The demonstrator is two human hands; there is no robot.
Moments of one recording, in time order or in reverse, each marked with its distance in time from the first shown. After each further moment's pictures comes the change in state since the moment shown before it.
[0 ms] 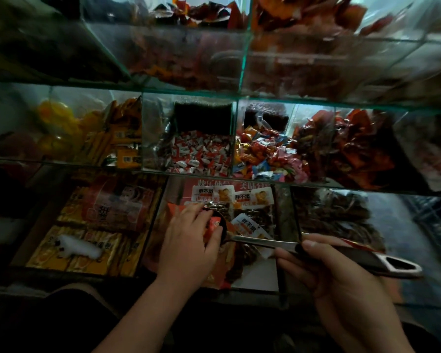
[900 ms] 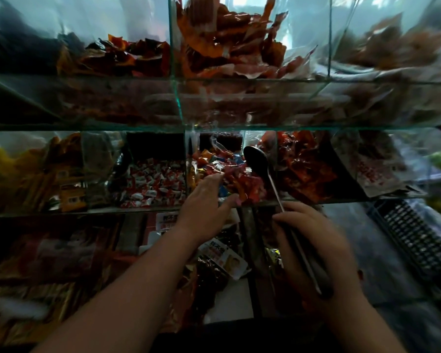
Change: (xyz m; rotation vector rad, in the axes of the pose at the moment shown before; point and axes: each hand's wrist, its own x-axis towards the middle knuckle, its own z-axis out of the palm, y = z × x) left_hand 0.139 0.083 0.035 -0.251 -0.194 0.209; right_hand 0.052 -0.049 -0.032 -0.952 -0.150 -0.982
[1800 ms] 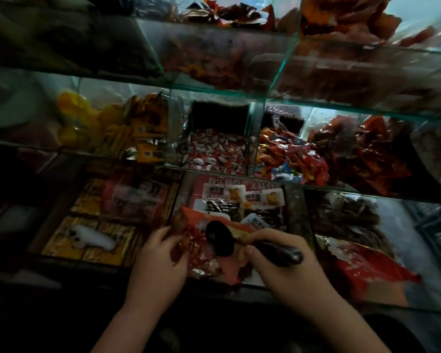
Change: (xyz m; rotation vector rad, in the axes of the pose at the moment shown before) left_hand -0.228 -0.094 -0.062 0.039 0.230 -0.500; right_hand -0.042 -0.051 0.110 0.117 -0.484 0.310
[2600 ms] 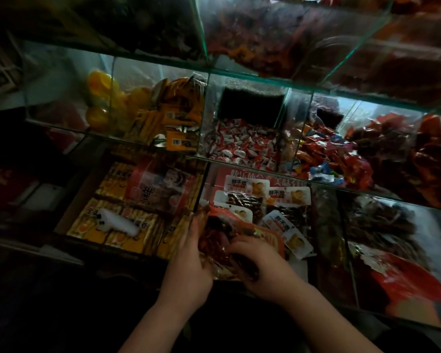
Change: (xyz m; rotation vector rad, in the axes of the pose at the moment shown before) left_hand -0.002 -0.019 0.014 -0.232 -0.178 -0.136; right_hand 0.056 0.052 0.085 -0.334 -0.411 -0.268
